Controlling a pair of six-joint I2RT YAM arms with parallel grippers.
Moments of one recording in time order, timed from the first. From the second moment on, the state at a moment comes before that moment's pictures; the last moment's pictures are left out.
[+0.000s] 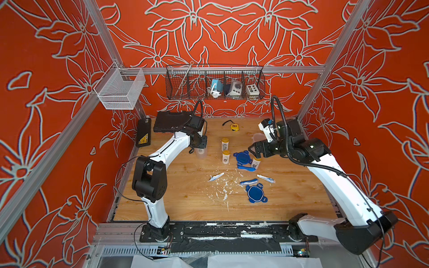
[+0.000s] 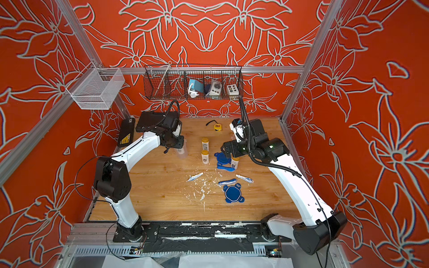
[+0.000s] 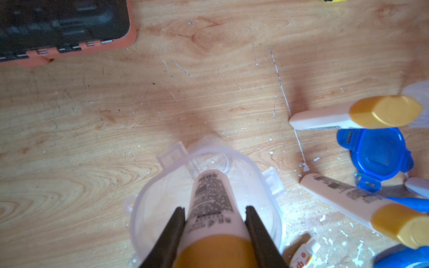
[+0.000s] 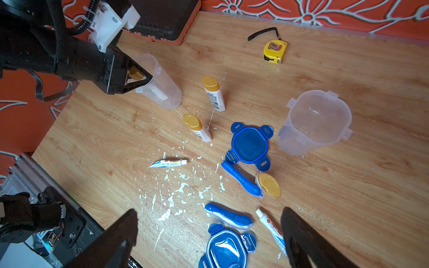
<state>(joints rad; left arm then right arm) -0.31 1.81 1.54 -0.78 -0.03 -0.21 0.47 1.24 1.41 -0.95 -0.21 0.11</state>
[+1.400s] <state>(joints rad) -0.66 1.76 1.42 -0.67 0.03 -0.40 0.47 0.96 1.18 -1.01 -0.15 0.17</state>
